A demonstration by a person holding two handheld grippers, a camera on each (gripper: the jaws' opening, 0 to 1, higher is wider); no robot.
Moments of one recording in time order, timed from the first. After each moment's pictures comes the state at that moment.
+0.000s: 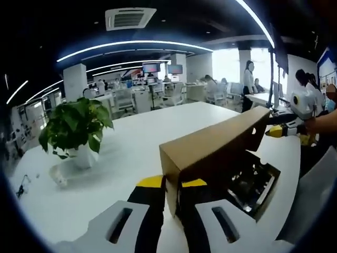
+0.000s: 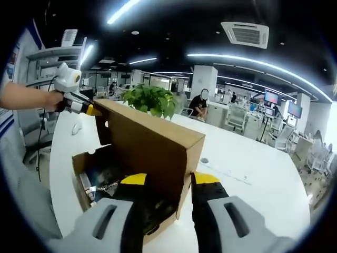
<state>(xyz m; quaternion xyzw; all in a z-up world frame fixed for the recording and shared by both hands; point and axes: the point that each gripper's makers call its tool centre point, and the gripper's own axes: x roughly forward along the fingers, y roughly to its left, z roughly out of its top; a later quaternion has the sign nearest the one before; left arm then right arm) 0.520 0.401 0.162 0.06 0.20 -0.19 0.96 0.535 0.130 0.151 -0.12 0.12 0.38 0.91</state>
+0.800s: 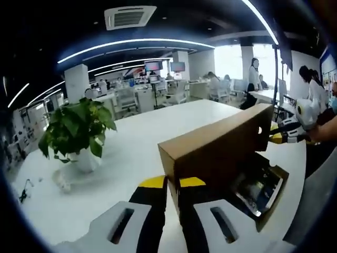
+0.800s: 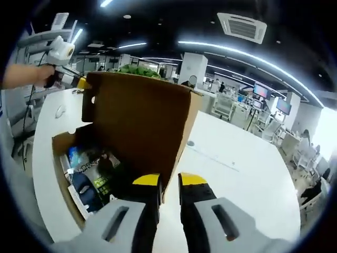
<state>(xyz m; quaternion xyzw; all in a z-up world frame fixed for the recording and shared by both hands) 0.547 0.406 0.162 0.07 0.21 -0.18 0.96 0.553 0.111 0.104 -0.17 0.16 0.32 0.92</state>
